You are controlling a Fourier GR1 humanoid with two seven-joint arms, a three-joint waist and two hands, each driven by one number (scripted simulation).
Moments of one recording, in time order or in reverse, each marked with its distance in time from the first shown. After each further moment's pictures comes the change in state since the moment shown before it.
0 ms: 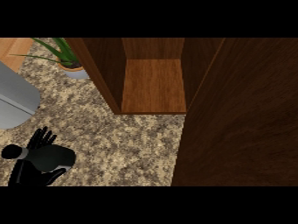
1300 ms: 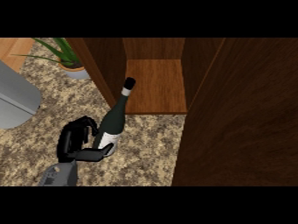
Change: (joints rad) left arm -0.102 -0.181 -0.270 -0.248 -0.157 0.359 -0.153; right arm 0.012 -0.015 -0.027 0.014 -0.012 0.000 -0.012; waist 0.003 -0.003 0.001
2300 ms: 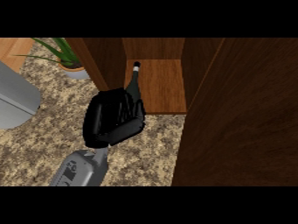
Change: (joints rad) left arm -0.105 -0.026 -0.456 -0.601 0.215 0.431 0.574; right arm 0.045 0.010 -0.038 0.005 -0.030 0.023 -0.018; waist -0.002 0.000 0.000
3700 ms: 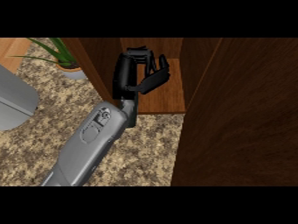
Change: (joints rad) left arm -0.461 0.000 0.023 0.461 -0.025 0.246 0.004; right arm 0.010 0.005 -0.039 0.018 -0.041 0.051 -0.015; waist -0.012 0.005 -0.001
